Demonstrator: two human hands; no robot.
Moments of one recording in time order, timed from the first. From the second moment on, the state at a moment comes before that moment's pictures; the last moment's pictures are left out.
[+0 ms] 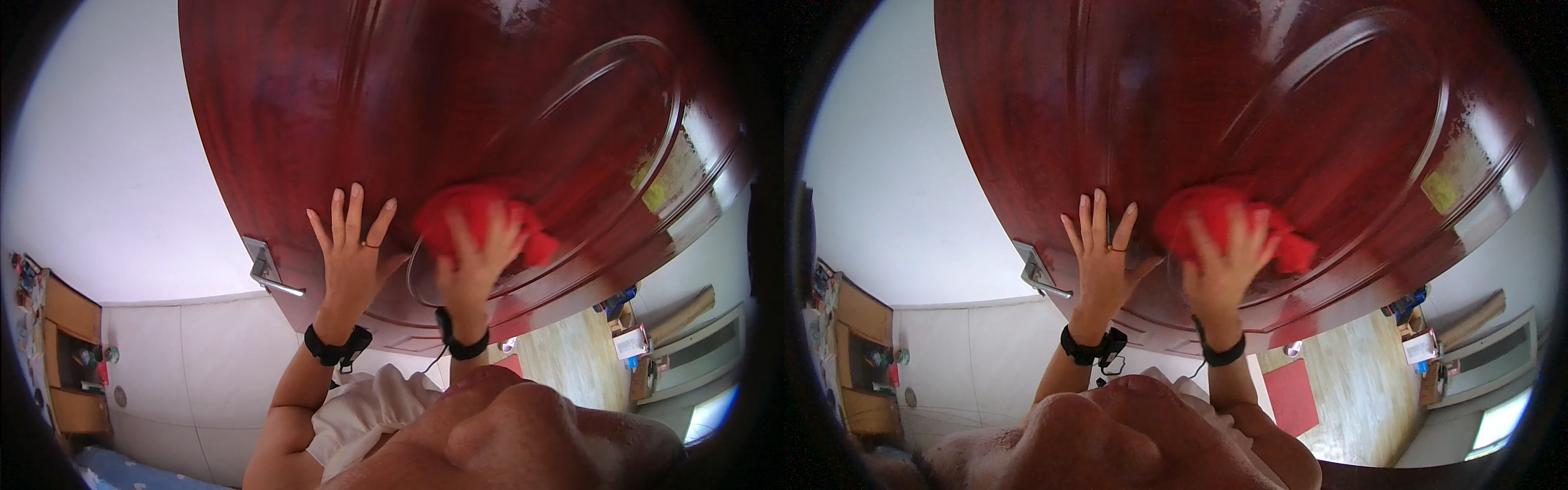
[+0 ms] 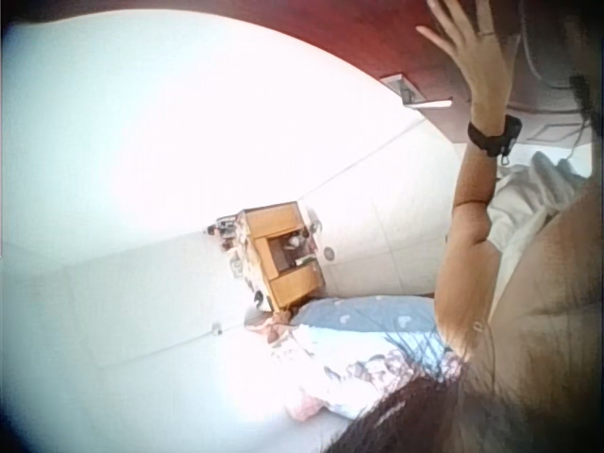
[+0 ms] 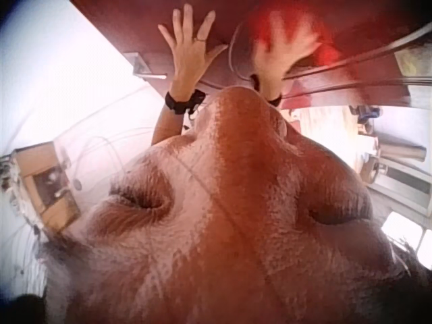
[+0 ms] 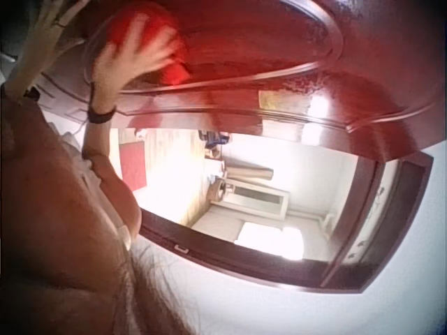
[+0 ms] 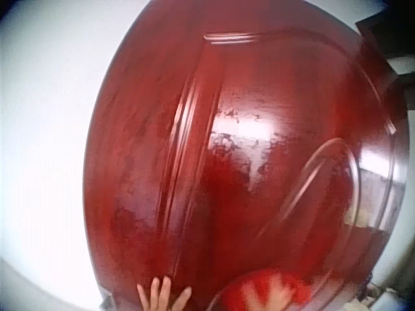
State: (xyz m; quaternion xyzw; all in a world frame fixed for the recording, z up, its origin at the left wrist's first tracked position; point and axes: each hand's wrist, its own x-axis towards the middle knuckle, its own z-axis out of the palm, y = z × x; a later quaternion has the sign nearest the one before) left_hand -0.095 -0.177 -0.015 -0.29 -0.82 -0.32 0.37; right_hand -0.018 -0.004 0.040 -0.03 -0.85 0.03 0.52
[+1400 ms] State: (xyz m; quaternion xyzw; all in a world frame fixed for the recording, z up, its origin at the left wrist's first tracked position) left_hand -0.100 -0.188 -0.045 -0.30 -0.85 -0.27 0.33; right_hand -0.035 -0.056 -0.019 0.03 -0.89 0.08 0.45
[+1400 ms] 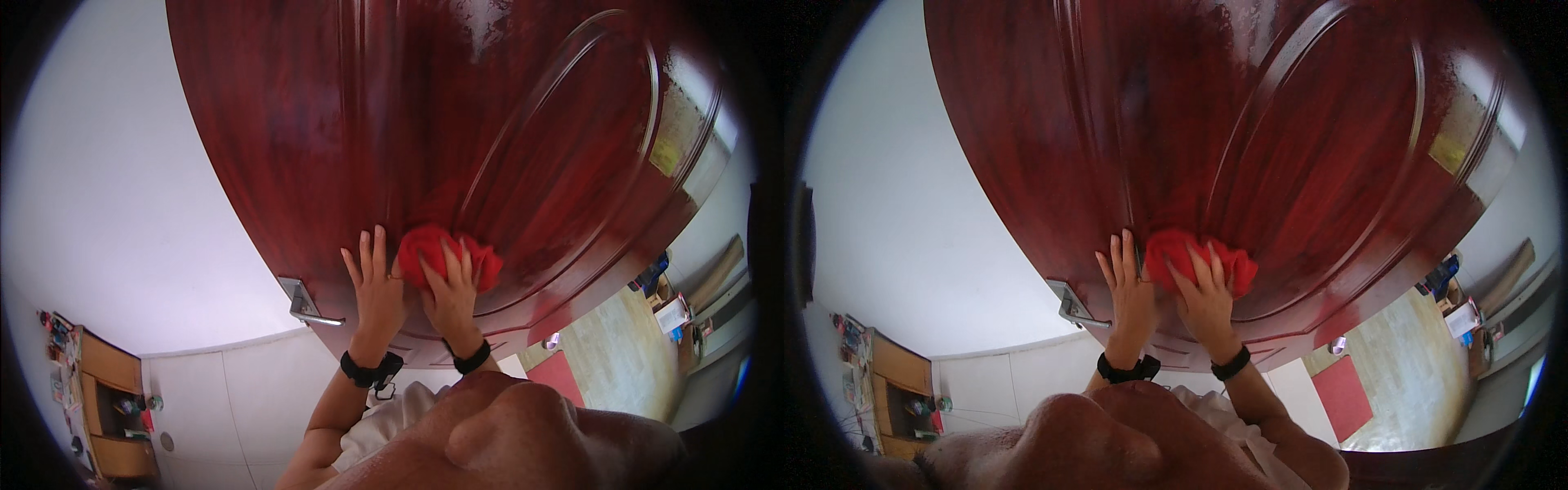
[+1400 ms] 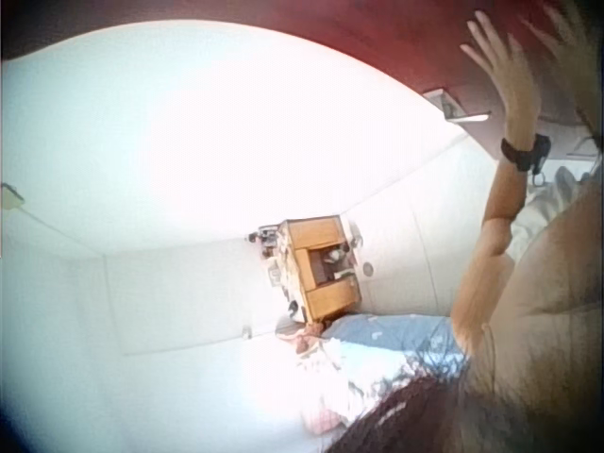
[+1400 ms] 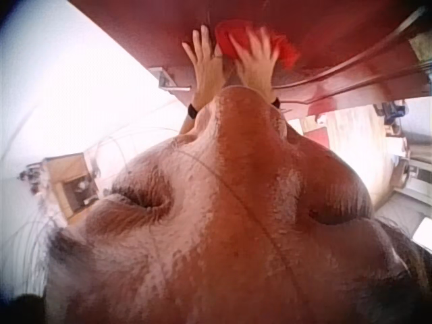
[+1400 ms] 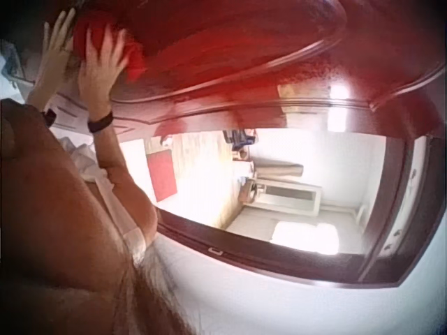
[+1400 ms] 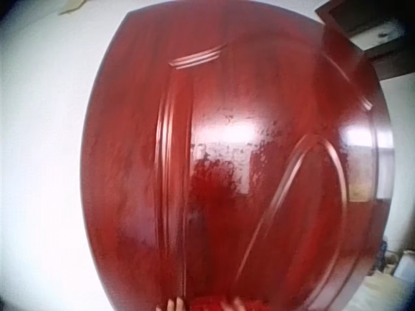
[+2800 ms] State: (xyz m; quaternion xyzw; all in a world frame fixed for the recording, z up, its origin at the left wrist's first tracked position) left_hand -0.108 -0.192 -0.056 -0.34 -0.83 -0.29 0.33; right_hand -0.038 -0.058 -0.024 0.03 -0.90 0.12 0.42
